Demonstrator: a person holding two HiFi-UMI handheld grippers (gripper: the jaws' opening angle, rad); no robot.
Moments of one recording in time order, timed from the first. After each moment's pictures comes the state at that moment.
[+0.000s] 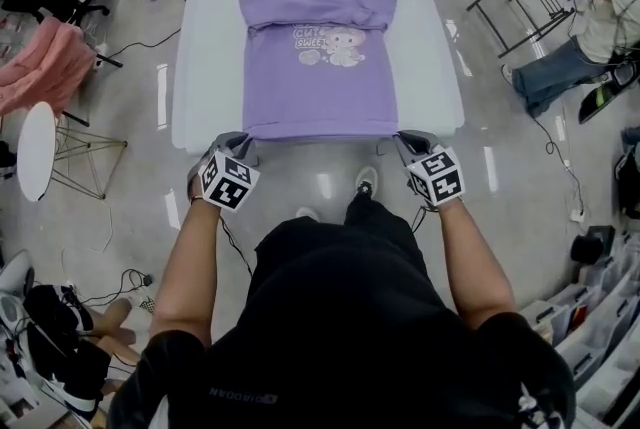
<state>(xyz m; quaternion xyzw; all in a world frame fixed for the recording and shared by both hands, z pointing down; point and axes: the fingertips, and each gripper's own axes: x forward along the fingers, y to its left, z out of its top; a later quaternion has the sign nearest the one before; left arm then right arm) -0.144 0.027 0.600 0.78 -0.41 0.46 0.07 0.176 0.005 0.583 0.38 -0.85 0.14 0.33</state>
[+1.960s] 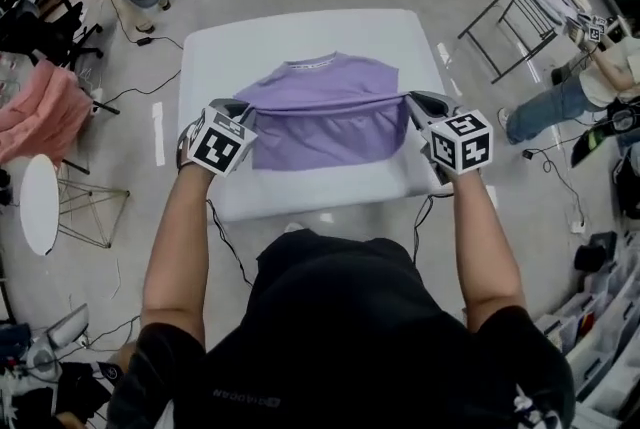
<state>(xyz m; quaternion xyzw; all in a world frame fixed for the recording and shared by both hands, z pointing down) -0.146 -0.185 0.469 0.81 -0.39 0.43 0.07 0.154 -0.198 0.424 0.44 -0.86 0.12 0.23</state>
